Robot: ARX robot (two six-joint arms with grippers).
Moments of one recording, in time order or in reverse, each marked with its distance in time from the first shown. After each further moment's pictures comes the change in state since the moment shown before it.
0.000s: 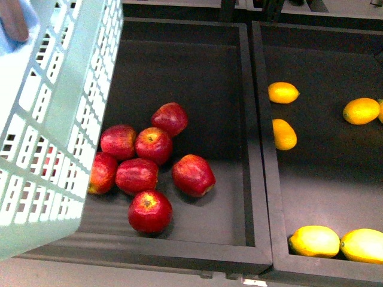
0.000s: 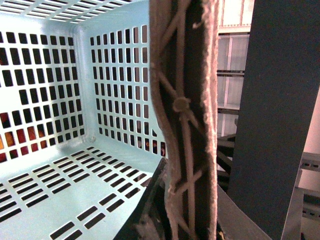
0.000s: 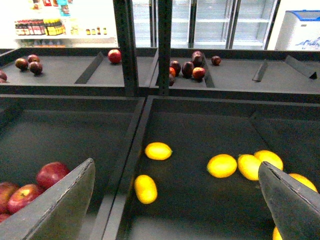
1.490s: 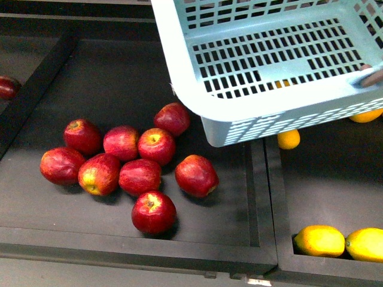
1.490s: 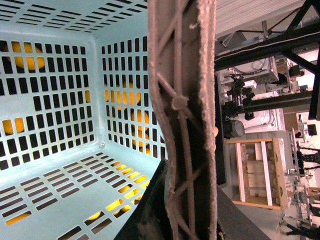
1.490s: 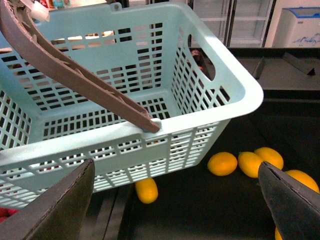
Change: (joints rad) left arm -0.378 0.975 0.877 0.018 0.588 0.635; right arm 0.000 0.000 0.000 0.000 0.009 0.000
